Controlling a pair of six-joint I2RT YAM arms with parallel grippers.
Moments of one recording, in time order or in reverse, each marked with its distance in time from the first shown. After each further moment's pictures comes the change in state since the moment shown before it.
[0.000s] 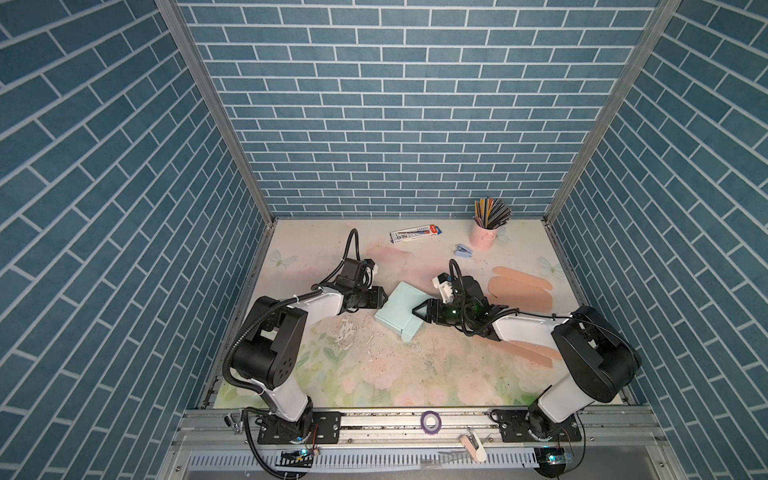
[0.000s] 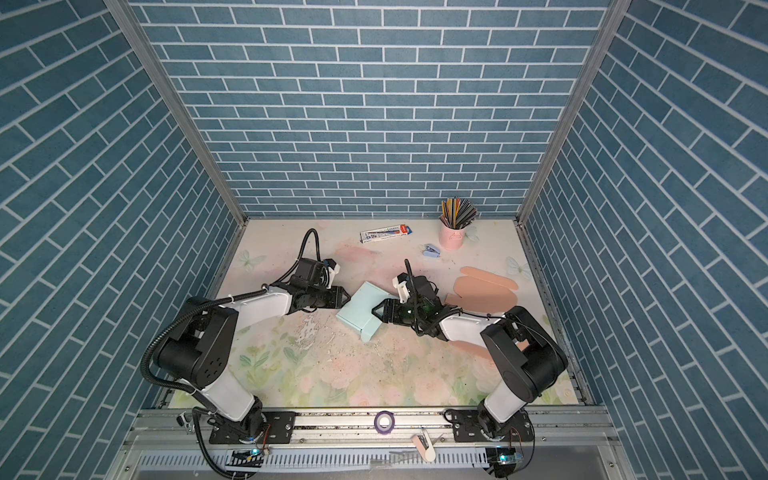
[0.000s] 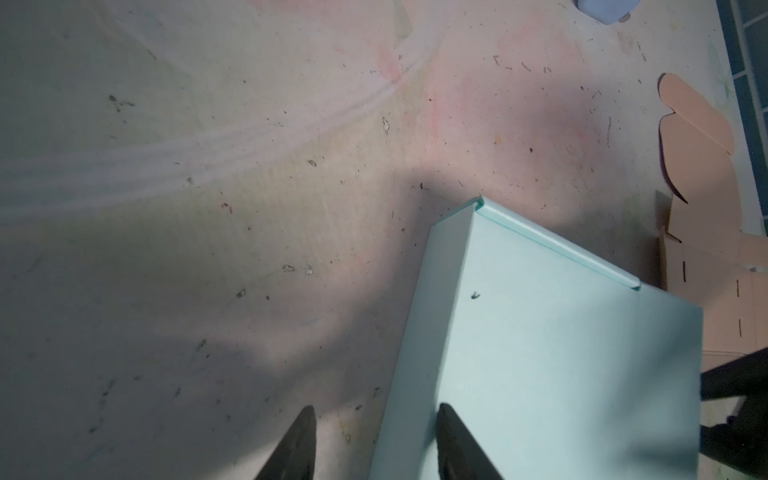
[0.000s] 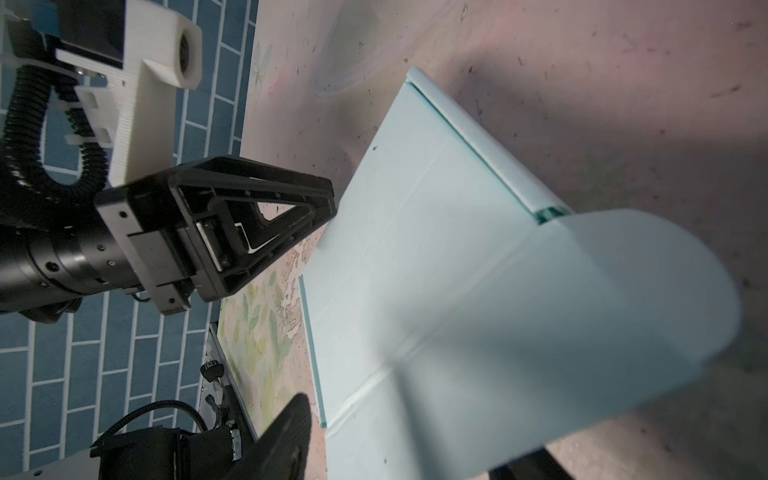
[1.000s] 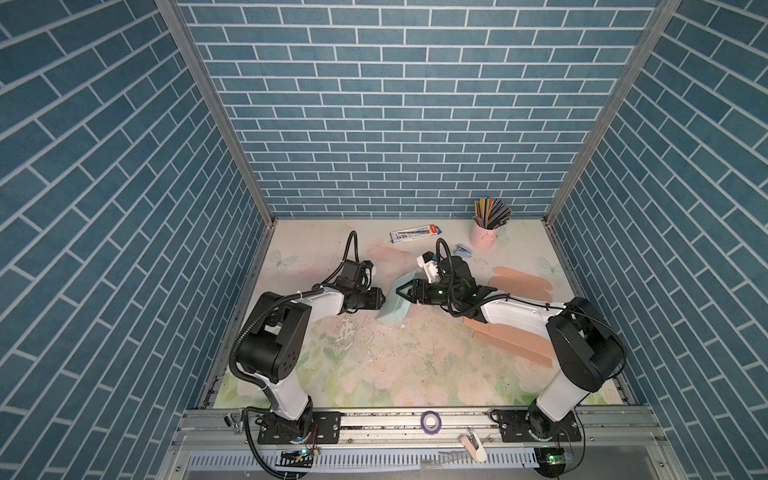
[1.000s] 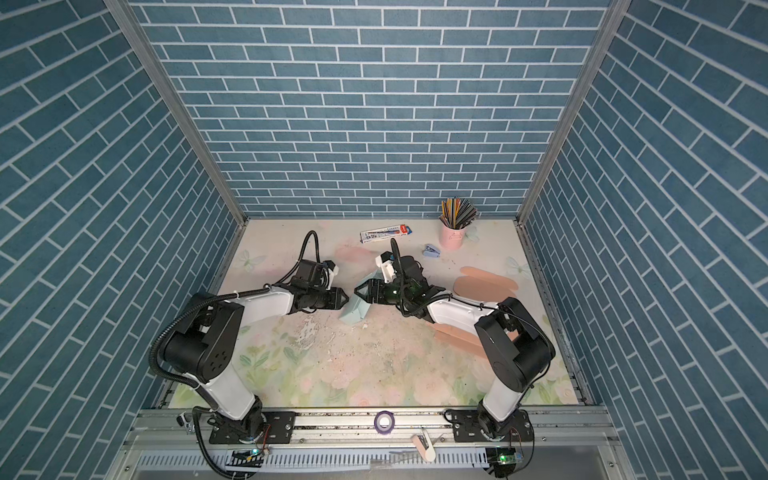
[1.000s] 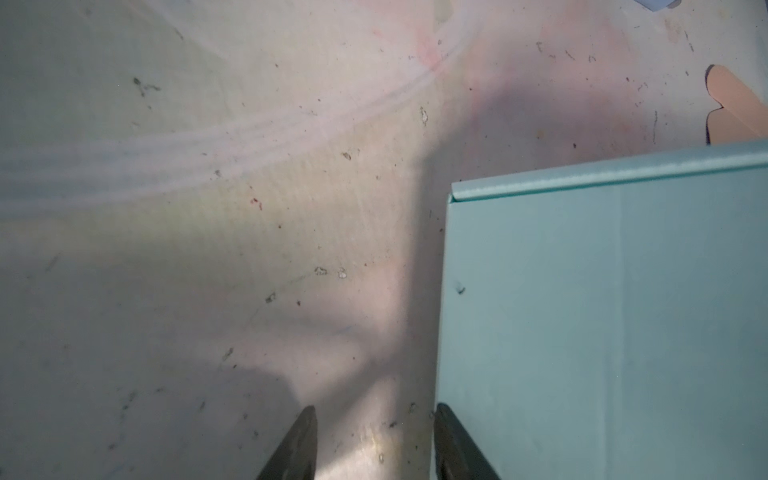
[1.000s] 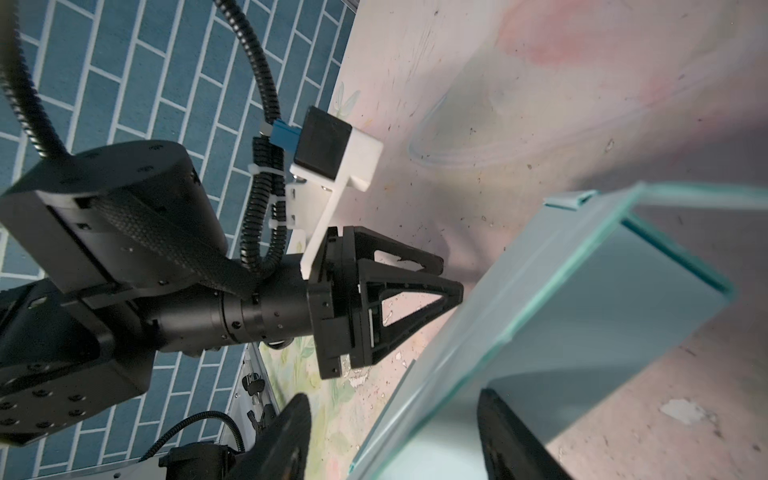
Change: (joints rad) left arm 0.017 0.042 -0.012 0.032 -0.013 0.008; right arm 0.034 0.092 0.260 -0.038 -0.035 -0.035
